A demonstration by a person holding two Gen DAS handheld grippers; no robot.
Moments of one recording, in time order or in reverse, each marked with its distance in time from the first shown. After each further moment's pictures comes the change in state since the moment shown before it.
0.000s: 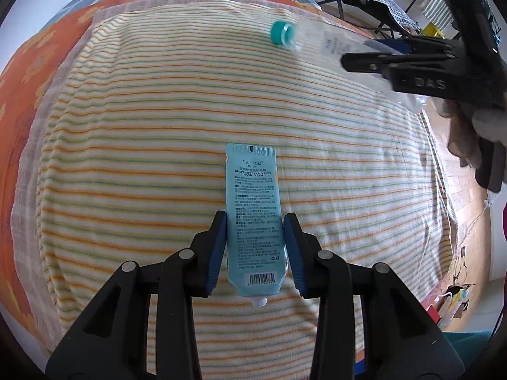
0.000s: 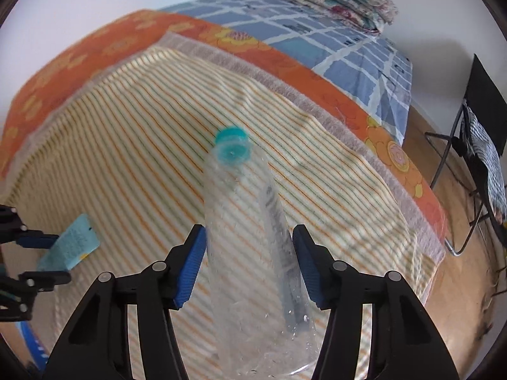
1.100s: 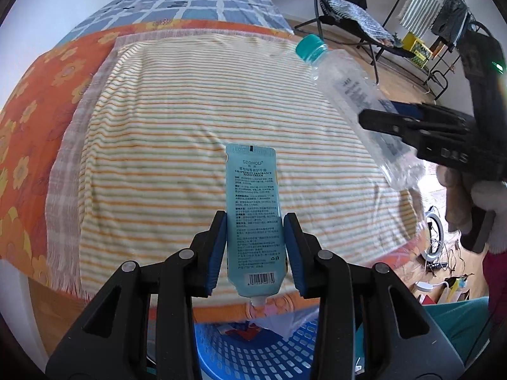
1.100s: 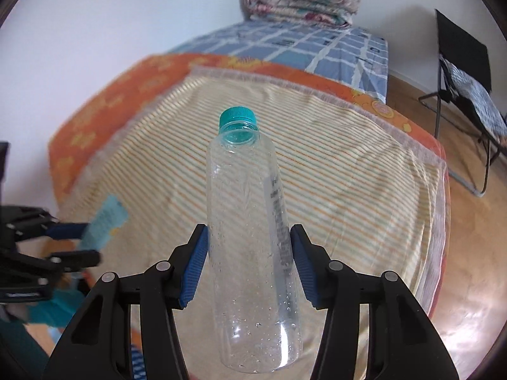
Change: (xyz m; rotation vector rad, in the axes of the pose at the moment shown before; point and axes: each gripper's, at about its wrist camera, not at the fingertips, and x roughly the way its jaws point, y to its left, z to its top) left arm -0.095 -0.032 -0.073 0.032 -0.120 -0.025; right arm -0.117 0.050 -0.101 0.238 -0.134 0.124
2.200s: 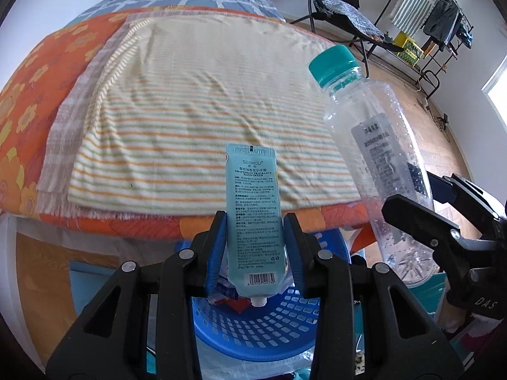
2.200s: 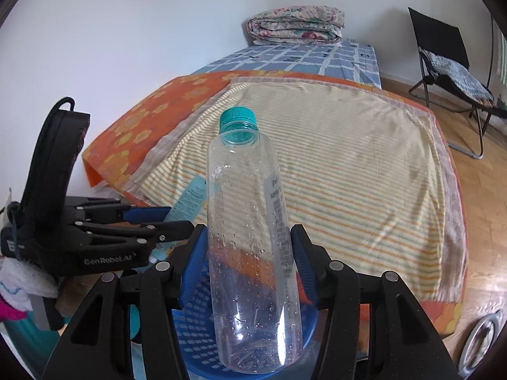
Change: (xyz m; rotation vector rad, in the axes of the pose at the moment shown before) left arm -0.014 0.000 -0.093 -0.016 0.000 -0.034; right arm -0.059 0.118 -0.132 0.110 -0.122 0.017
